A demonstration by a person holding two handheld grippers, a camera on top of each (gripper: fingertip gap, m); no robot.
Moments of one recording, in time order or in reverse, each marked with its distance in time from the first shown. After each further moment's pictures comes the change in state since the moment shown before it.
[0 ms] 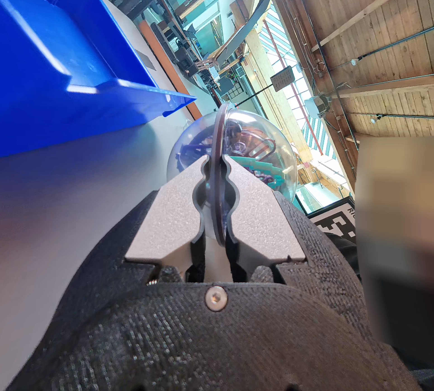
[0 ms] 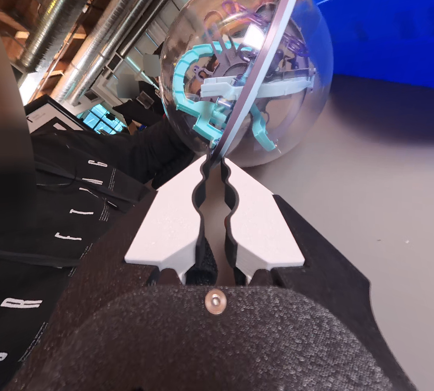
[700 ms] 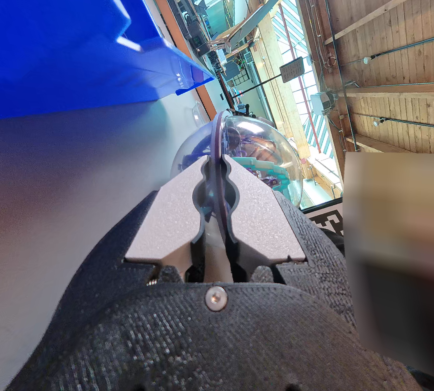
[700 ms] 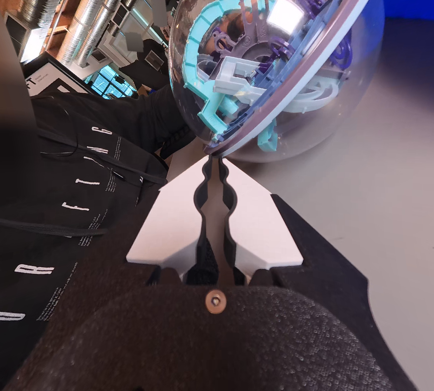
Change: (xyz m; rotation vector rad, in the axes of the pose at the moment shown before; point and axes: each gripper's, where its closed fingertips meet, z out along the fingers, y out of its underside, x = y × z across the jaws) left arm -0.021 0.018 0.001 -0.068 -0.035 -0.094; right arm -0.009 0.034 0.013 -0.172 -0.069 0.007
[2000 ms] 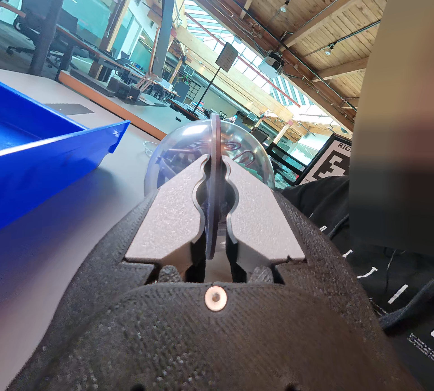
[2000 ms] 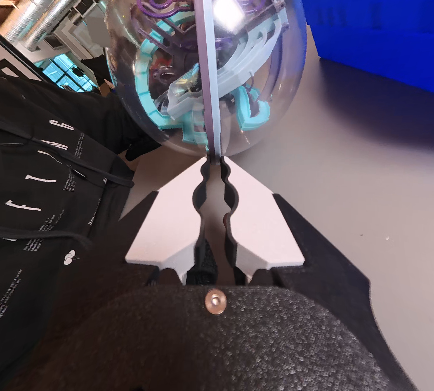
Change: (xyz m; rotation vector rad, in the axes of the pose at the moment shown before) left arm 0.083 0.009 -0.005 0.053 0.290 0.508; right arm 0.016 -0.009 -0.012 0.046 0.131 -0.152
